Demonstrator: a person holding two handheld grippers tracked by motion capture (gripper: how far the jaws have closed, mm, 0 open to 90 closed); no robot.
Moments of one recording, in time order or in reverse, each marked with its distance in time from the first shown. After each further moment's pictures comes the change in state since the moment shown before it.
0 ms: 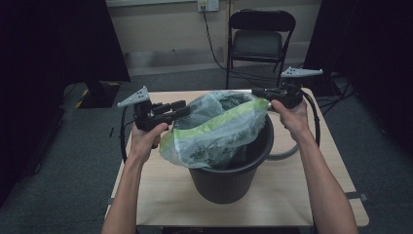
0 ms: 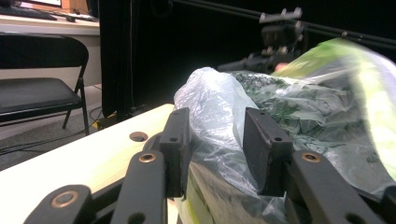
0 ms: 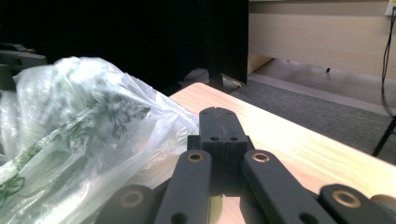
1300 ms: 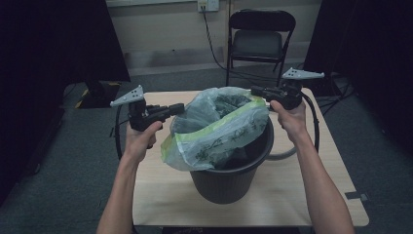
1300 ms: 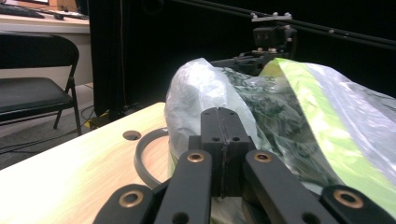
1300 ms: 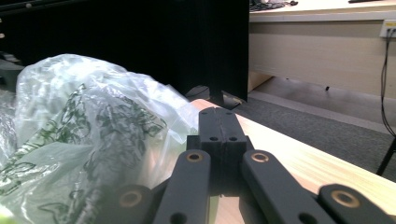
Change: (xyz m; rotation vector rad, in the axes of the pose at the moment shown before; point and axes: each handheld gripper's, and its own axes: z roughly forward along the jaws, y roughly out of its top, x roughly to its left) left arm -0.002 0.007 -0.015 0.018 -0.039 0.010; right arm 0.005 -0.002 -0.001 -0.077 -0.001 -0.021
